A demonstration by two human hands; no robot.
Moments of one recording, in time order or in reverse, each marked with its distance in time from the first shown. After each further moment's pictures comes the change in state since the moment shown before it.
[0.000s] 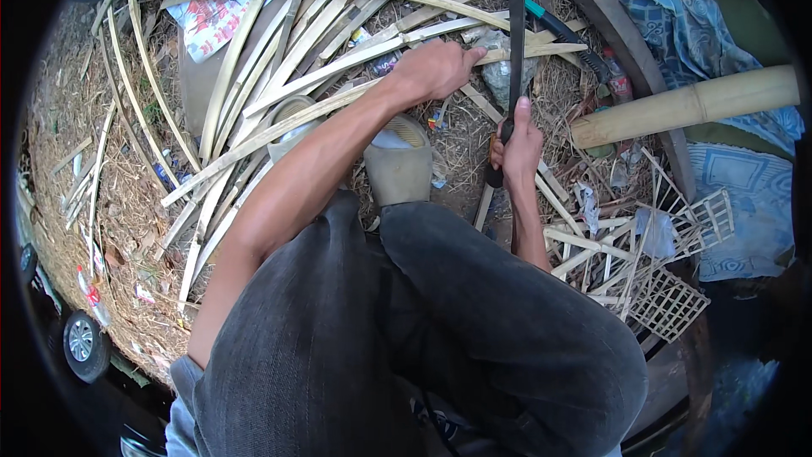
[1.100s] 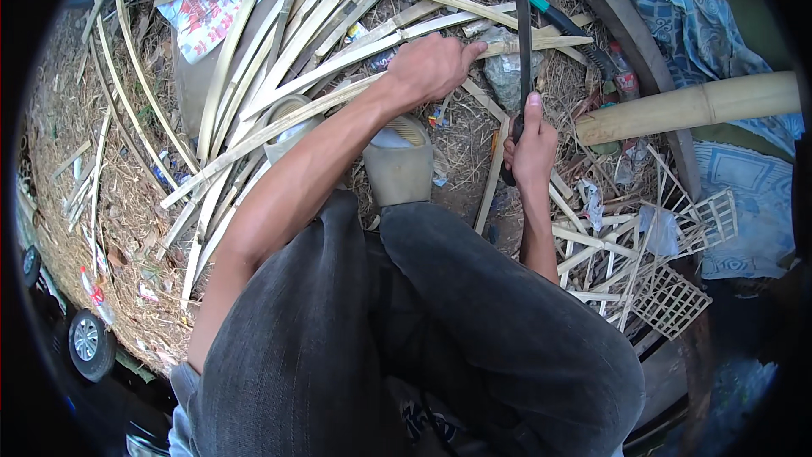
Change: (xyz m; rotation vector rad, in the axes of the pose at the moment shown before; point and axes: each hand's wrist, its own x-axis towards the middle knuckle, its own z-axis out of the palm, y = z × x) left_hand 0.004 -0.015 0.007 0.064 0.169 0.019; right_hand -0.001 -0.022 0.000 -0.162 0.033 -0.103
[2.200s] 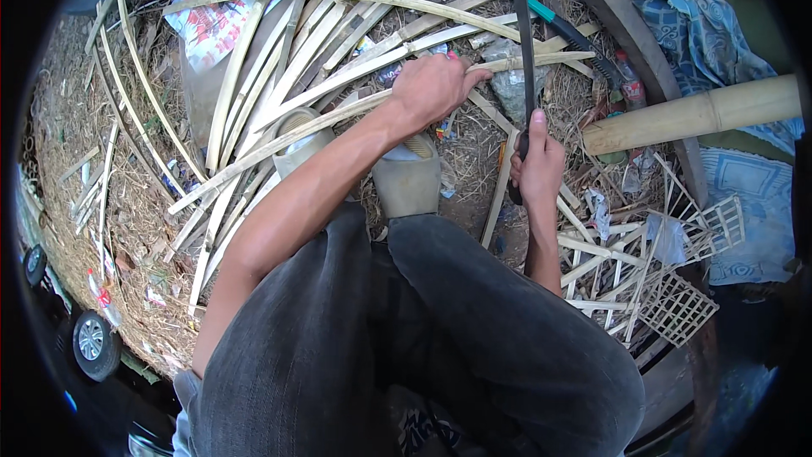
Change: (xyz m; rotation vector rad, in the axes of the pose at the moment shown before) left_hand -0.009 -0.006 0.003 0.136 0.077 0.062; right_hand -0.008 0.000 0.002 0.087 -0.030 -0.006
